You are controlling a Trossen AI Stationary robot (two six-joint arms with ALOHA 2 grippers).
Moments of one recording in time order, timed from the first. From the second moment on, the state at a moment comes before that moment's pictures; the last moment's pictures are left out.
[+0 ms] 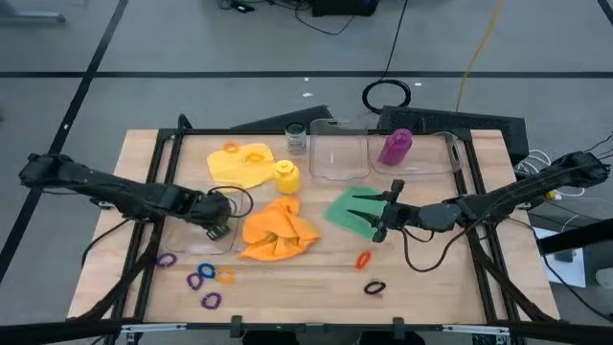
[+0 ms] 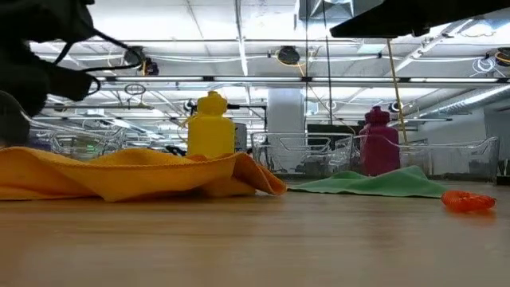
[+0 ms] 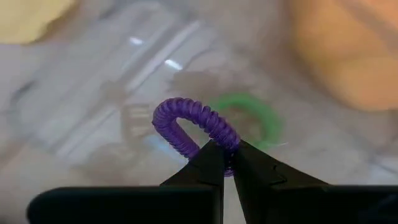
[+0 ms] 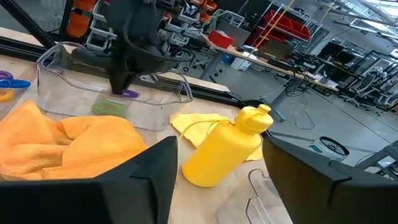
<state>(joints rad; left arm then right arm) -0.22 1.15 0.65 -0.87 -0.07 -0.89 0.39 1.18 0.72 0.34 0.73 -0.30</state>
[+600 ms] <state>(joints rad) -0.22 1.15 0.64 -0.81 -0.06 -0.88 0.39 1.18 0.72 0.32 0.73 -0.27</state>
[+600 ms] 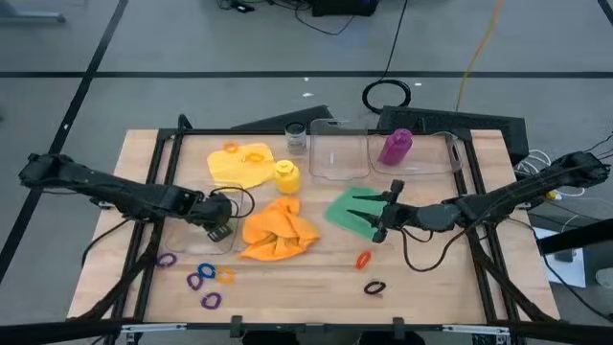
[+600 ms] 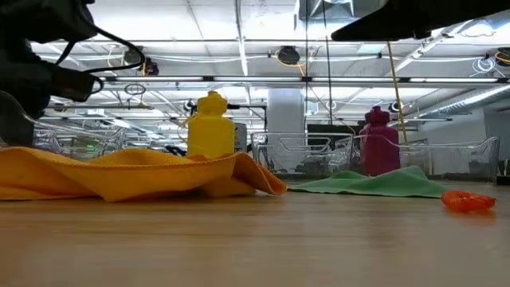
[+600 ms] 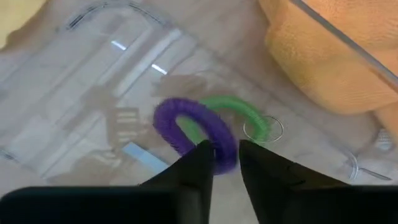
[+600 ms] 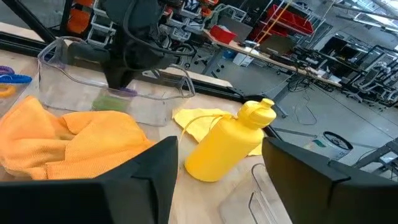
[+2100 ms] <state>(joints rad) -0.25 1.21 0.84 -0.11 -0.18 -0.07 0.39 1.18 0.72 0.29 0.73 -0.24</state>
